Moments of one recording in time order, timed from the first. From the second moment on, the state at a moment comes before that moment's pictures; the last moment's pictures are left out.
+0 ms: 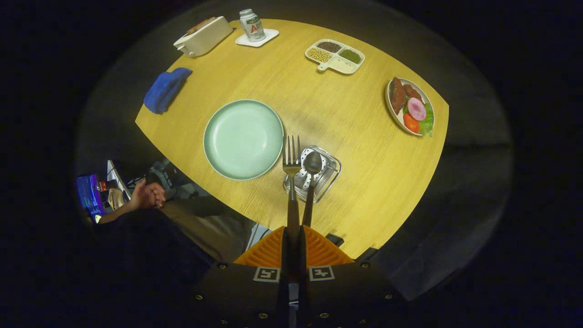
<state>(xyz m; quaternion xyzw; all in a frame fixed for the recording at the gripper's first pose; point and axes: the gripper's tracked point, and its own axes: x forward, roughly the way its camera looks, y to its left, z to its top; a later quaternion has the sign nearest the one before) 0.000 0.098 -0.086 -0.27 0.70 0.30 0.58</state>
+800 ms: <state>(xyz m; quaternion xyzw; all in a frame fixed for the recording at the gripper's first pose) 0.020 0.076 -0.133 -0.34 0.75 0.27 0.50</state>
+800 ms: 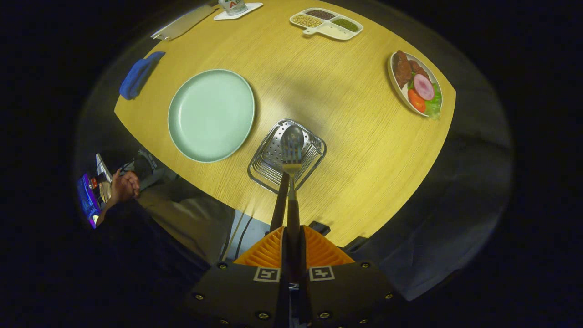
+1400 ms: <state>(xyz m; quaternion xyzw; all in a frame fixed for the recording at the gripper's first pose) 0.032 0.092 -0.153 -0.36 0.77 0.25 0.47</state>
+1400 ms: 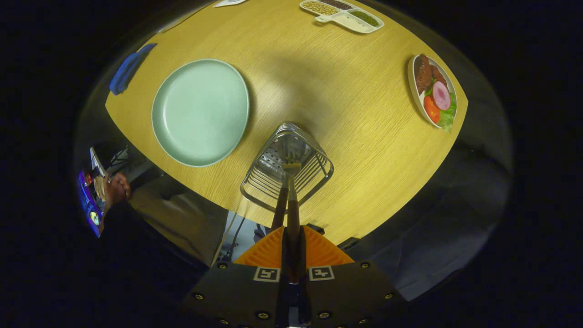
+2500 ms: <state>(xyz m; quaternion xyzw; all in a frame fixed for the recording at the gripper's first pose) 0.016 0.168 -0.042 -0.08 0.42 0.25 0.87</state>
